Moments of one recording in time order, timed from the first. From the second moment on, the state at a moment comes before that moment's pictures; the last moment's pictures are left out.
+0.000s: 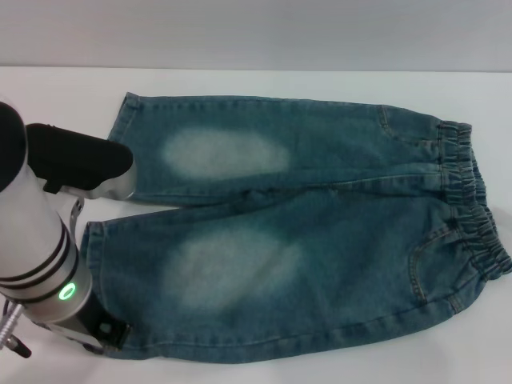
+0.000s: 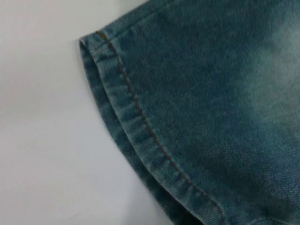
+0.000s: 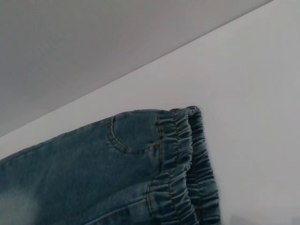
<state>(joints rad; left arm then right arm) -0.42 -2.06 -1.30 -1.63 2.80 -1.80 -0.26 0.06 2.07 2.09 1.52 -2.26 1.25 -0.29</state>
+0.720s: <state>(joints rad) -0.40 -2.06 -1.31 -1.73 2.84 -1.80 -0.24 0.02 2.08 2.08 1.43 -2.17 1.24 -0.32</state>
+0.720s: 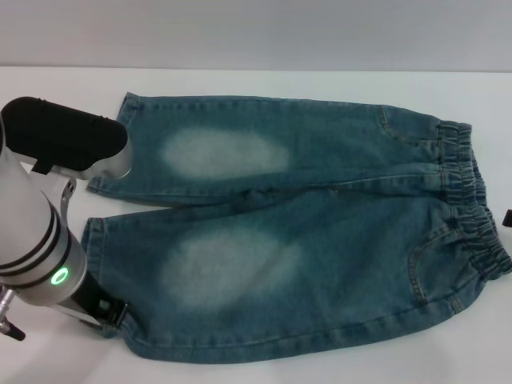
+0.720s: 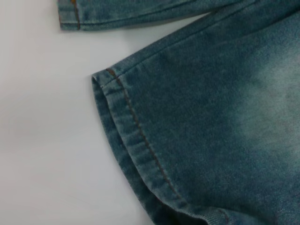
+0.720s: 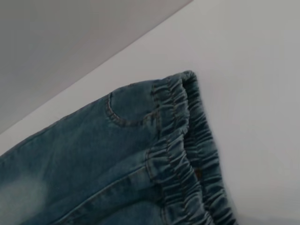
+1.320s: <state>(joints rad) -0.42 -2.06 -1.32 -1.71 2.84 -1.80 -0.22 0.04 2.08 2.07 1.31 -2.13 1.21 -0.36</state>
